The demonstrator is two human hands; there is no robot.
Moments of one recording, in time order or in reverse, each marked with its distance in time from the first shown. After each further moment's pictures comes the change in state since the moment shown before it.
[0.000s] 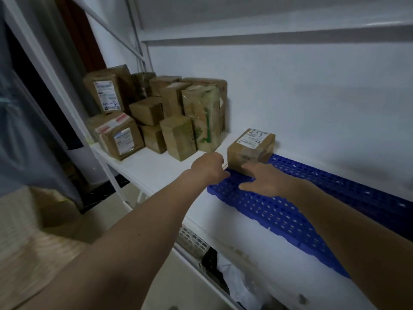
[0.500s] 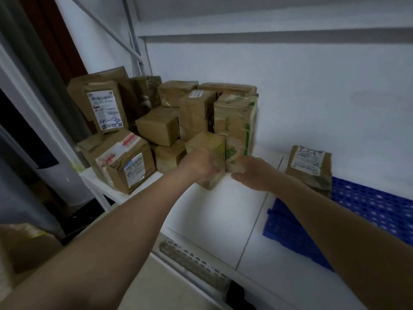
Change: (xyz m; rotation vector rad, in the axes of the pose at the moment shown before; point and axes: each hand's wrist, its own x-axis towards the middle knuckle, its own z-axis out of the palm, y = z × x) left_hand 0.144 -0.197 -0.074 -0.107 -0.055 0.102; right_hand 0.197 -0.142 0.003 0.036 0.178 0.064
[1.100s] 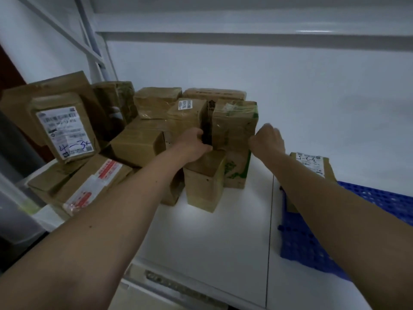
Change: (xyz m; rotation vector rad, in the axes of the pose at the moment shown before) left_hand 0.124 -0.047 -0.057 -0.367 -0.023 0.111; right_hand 0.109 -0.014 -0.042 0.262 0.608 0.609
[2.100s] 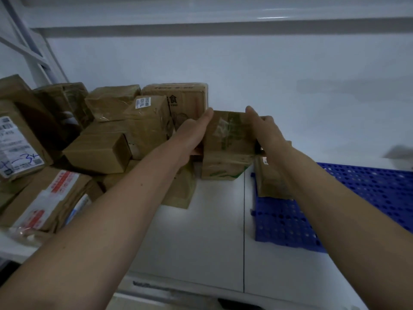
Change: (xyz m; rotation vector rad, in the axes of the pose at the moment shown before) left_hand -0.010 0.075 0.046 -0.630 -0.206 -0.117; right_hand -0.004 0.054 -0.056 0.515 -0.098 0.210
